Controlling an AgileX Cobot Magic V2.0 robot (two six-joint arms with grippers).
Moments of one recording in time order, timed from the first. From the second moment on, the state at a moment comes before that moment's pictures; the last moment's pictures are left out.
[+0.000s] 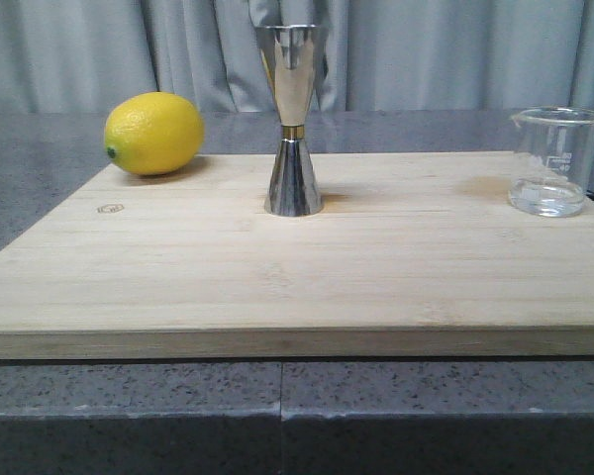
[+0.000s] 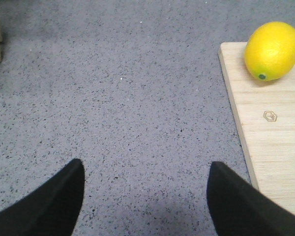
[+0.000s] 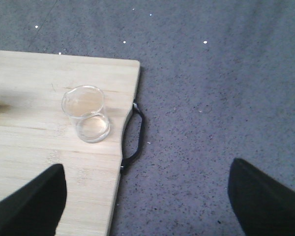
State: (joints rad) left arm -0.38 0.59 -0.82 0.29 0.96 -0.35; right arm 0.14 0.50 -0.80 -0.07 0.88 0.05
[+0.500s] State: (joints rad) left arm -0.38 0.55 -0.75 0.29 0.81 -0.35; right arm 0.14 0.39 -0.76 -0.09 0.89 0.05
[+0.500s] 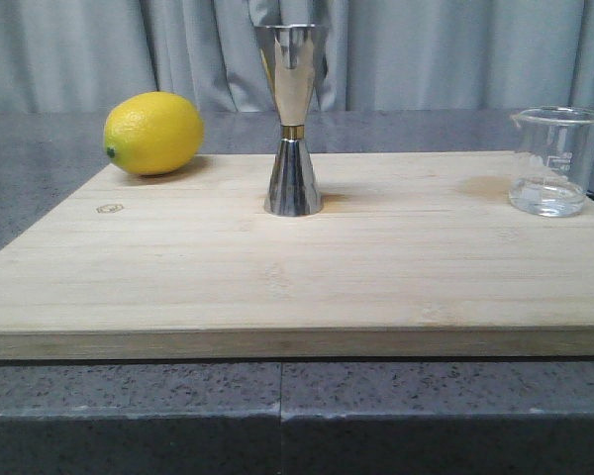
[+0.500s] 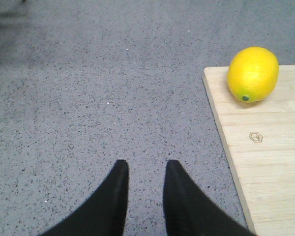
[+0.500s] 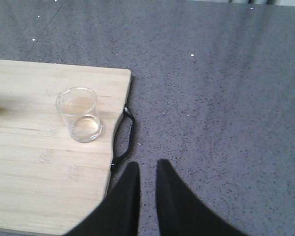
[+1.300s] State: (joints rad) left arm -0.32 0.50 -0.70 0.21 0.77 -0.30; right arm 0.14 0.39 -0.76 -0.09 0.89 0.06
